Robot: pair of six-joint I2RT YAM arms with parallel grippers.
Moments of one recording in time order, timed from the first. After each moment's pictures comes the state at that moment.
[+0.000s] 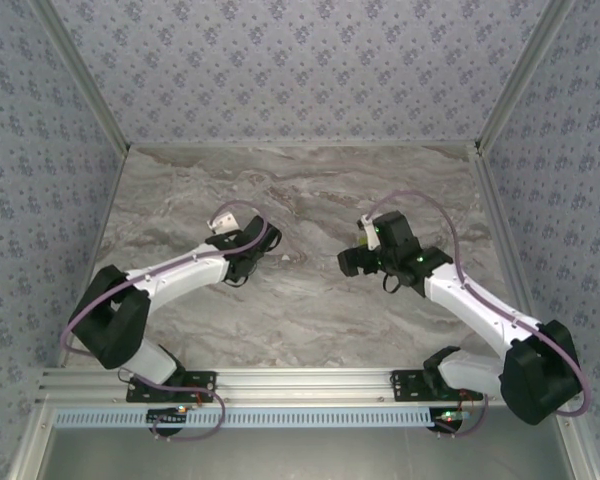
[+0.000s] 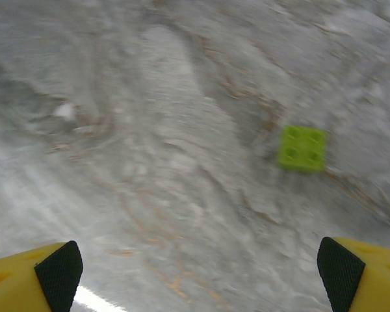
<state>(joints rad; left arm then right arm) -0.73 1.53 0.95 -0.55 -0.64 -1.13 0.51 1.16 0.74 -0.41 0.01 0.18</state>
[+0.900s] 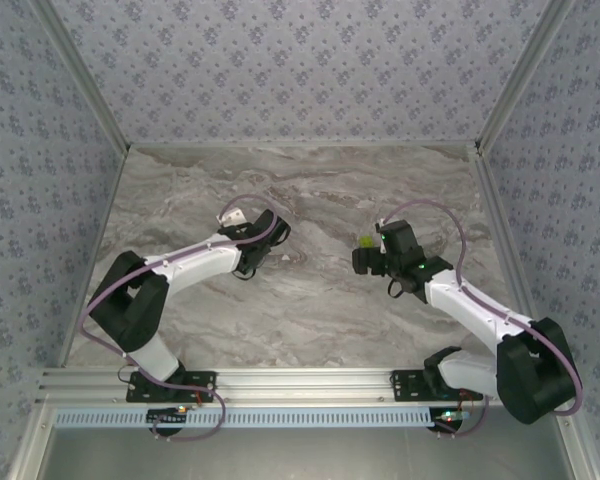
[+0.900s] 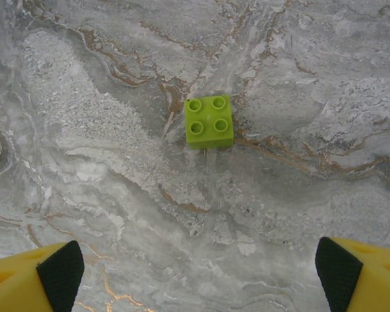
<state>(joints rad) -0.73 1.64 1.05 -0.59 -0.63 -1.13 0.45 1.18 0.64 -0.31 0.12 0.30</state>
